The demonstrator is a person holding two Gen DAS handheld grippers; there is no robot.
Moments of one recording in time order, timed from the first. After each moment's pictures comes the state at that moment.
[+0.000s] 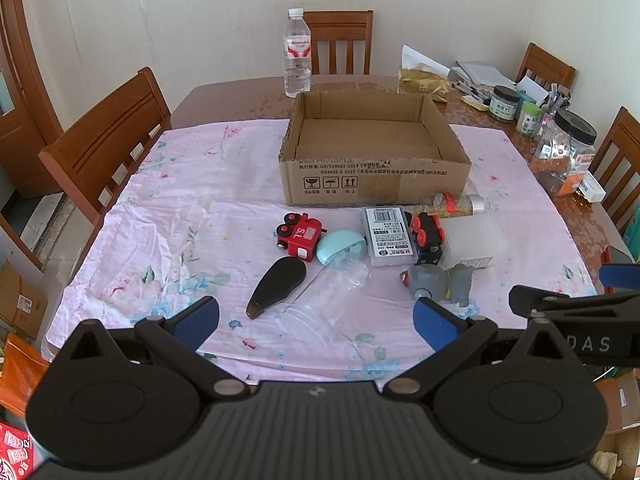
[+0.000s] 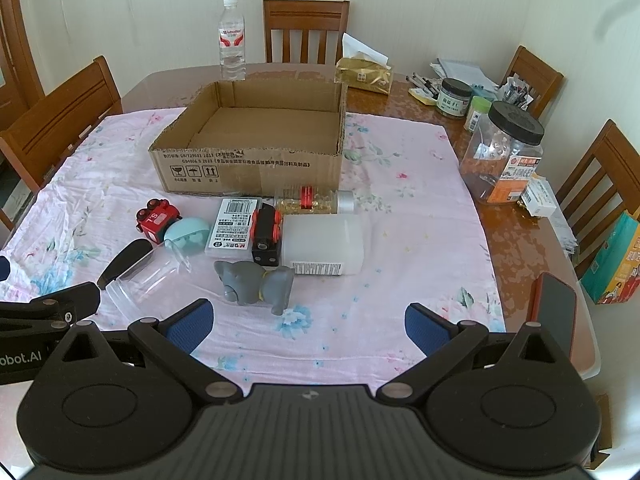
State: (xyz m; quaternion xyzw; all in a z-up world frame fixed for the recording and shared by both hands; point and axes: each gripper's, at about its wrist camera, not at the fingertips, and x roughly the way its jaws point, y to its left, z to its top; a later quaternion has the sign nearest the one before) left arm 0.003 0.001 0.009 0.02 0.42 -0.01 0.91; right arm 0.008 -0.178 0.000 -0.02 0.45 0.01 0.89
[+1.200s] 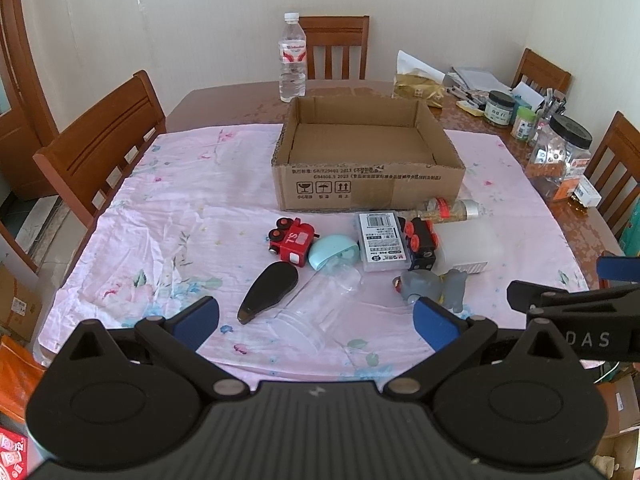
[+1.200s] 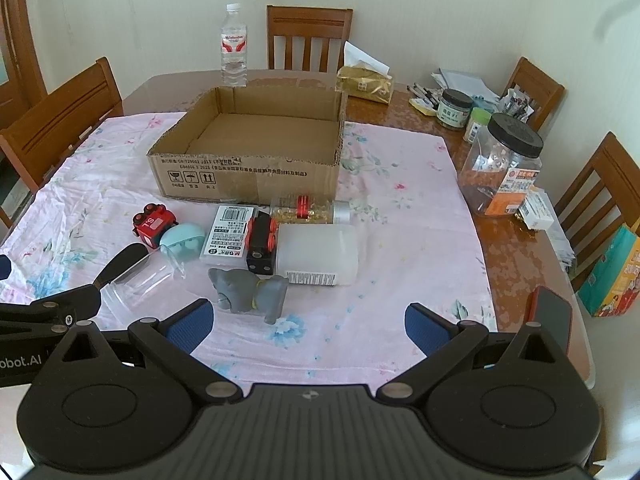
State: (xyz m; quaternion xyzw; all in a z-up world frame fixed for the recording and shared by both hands) left arm 0.003 -0.003 0.006 0.02 0.41 -0.02 0.91; right arm 0.010 -0.181 0.000 -0.04 0.43 0.01 0.90
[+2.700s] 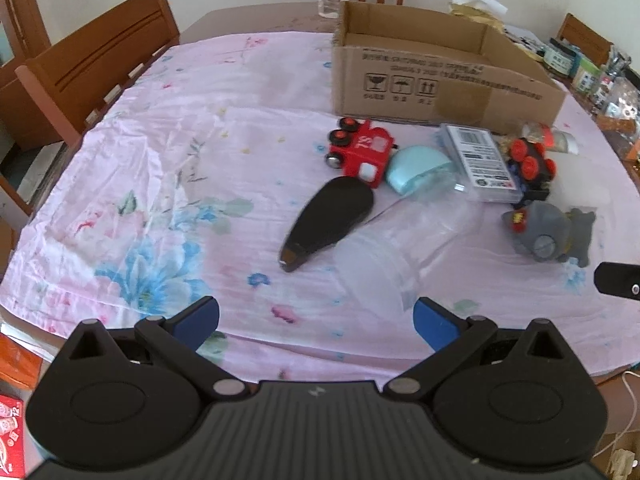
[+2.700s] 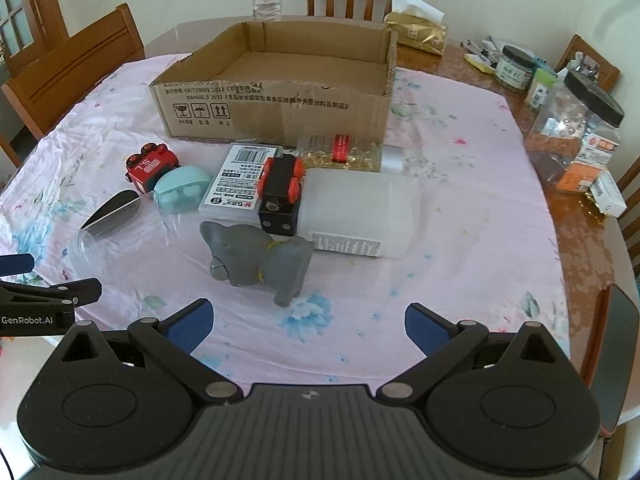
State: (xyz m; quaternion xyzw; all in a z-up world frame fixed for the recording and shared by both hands) left arm 0.048 0.052 -0.106 0.00 0.49 0.02 0.87; right arm 0.057 -0.179 -0.078 -0.04 0.49 0.08 0.87
